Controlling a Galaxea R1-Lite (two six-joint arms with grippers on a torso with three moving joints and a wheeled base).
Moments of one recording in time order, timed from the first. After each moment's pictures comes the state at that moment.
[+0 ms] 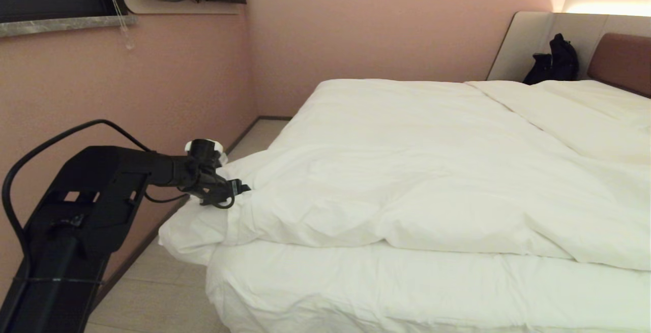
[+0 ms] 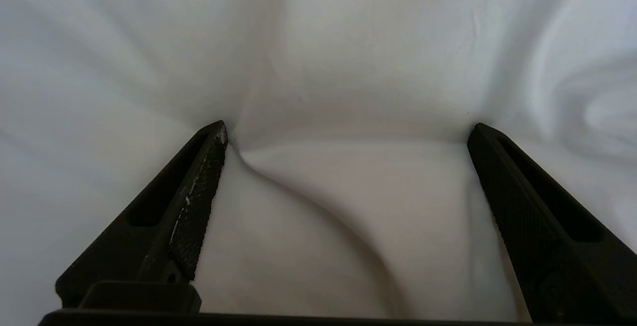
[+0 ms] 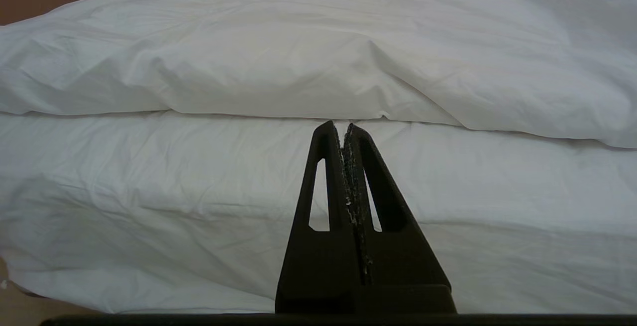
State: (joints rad) left arm -0.03 2.58 -1.95 0.24 -0.17 -0.19; right arm 0.00 0.00 0.00 -0.03 0.00 0.01
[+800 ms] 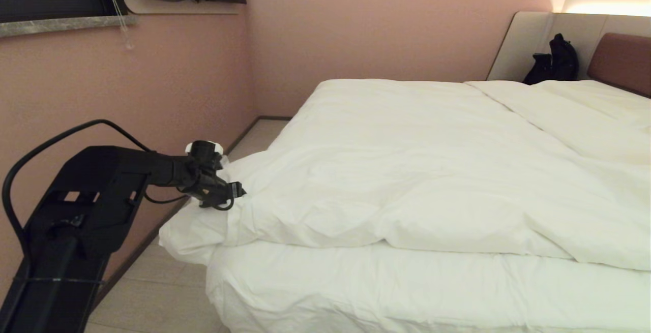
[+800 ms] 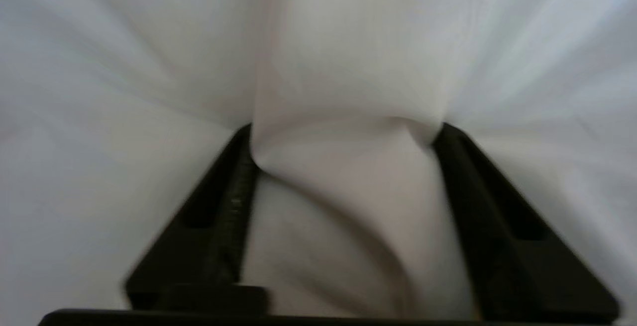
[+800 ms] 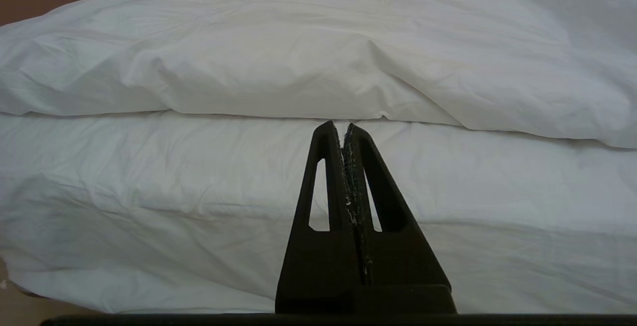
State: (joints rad) left arm -0.03 2.57 -1.95 0.27 -0.17 -0.16; right arm 0.00 0.00 0.00 -0.03 0.00 0.01
